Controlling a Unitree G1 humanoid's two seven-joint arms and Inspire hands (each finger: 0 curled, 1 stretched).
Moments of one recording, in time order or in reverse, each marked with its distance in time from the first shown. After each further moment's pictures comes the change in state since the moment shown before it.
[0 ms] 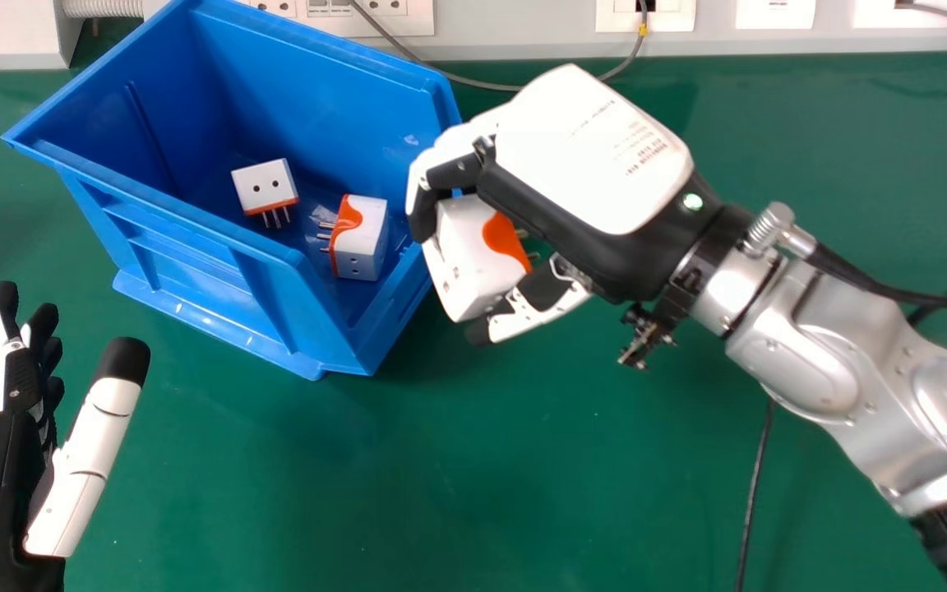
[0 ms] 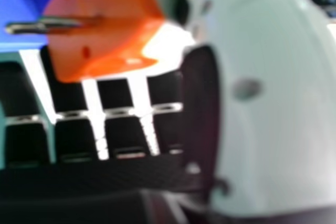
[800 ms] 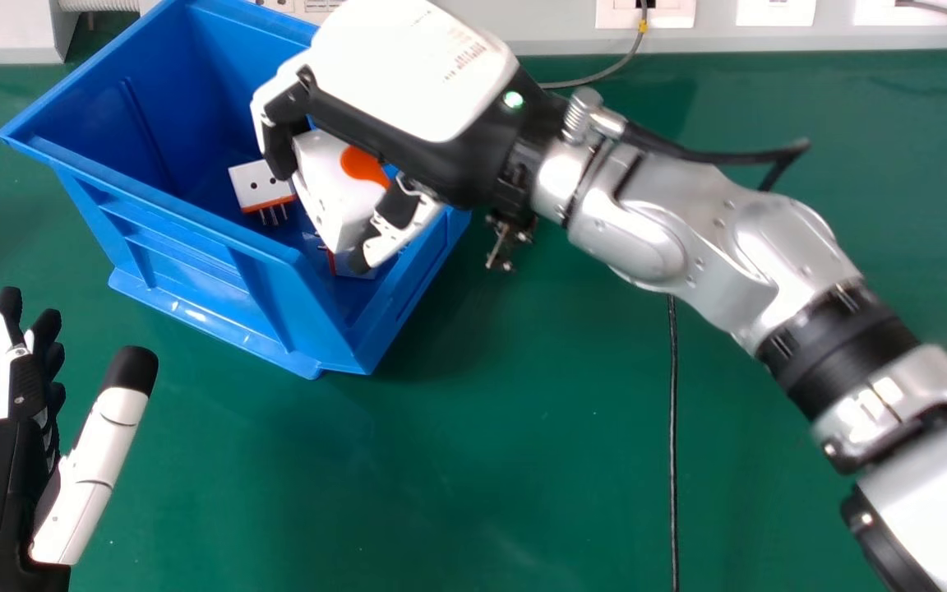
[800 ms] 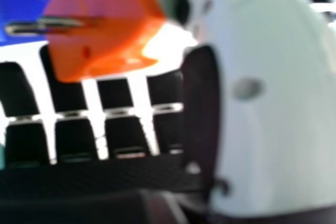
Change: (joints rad) left arm 0.027 -0.002 -0.014 0.000 0.020 -0.019 0.012; right arm -0.481 0.209 0.167 0.541 -0.126 -0.039 -0.132
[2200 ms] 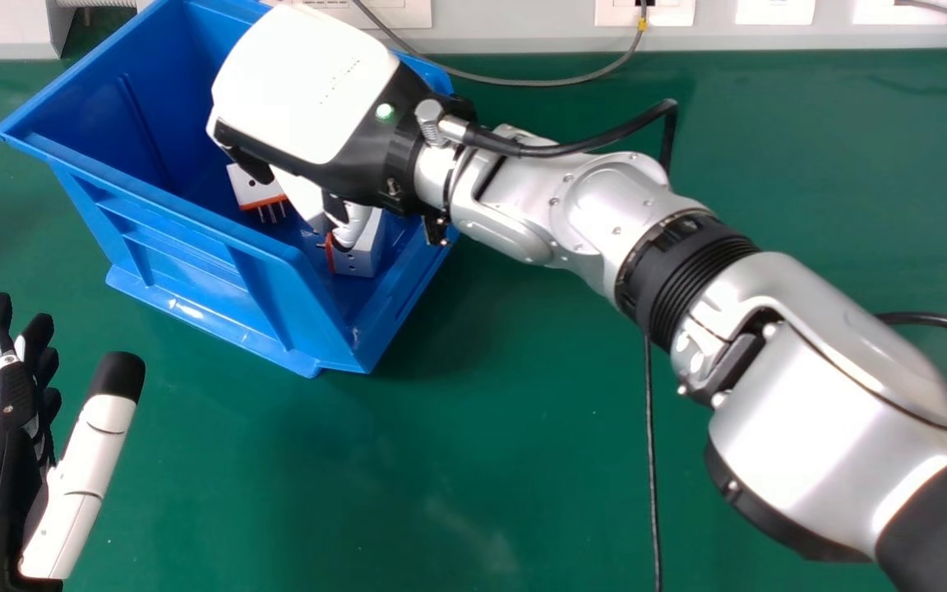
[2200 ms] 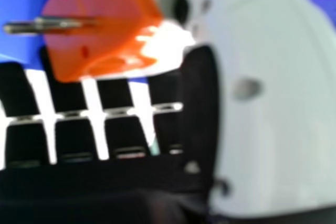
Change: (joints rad) left arm 0.057 -0.020 -0.001 -0.038 -0.030 -0.020 -0.004; right arm -0.304 0.265 0.320 0.563 -0.191 0.213 -0.301
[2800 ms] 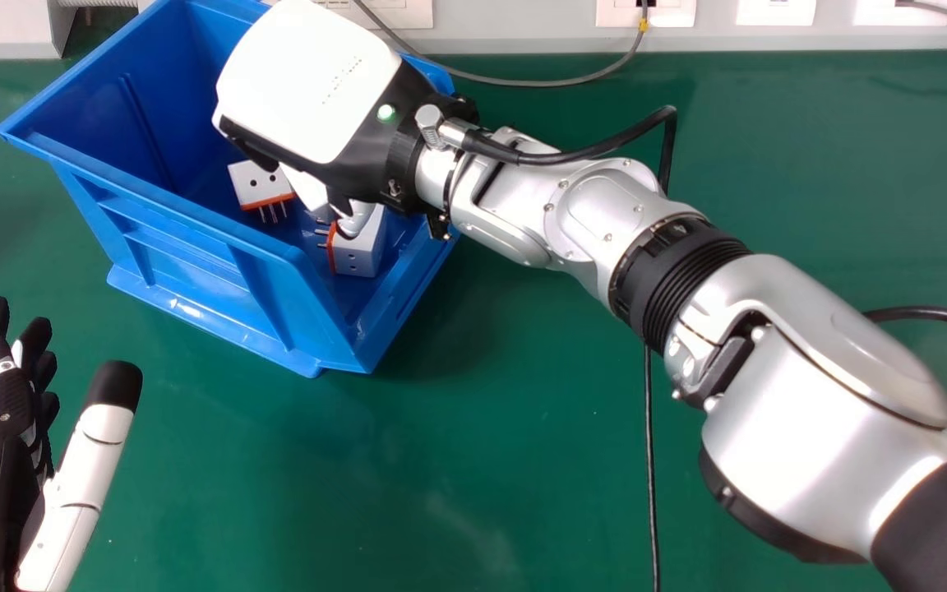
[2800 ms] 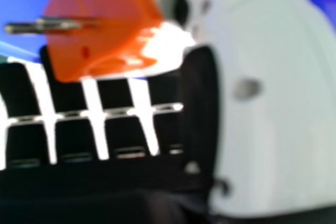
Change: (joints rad) left arm 0.030 -0.003 -0.005 0.001 -0.005 -0.042 -0.002; right arm -0.001 -0.001 0.027 0.025 0.002 0.055 -0.043
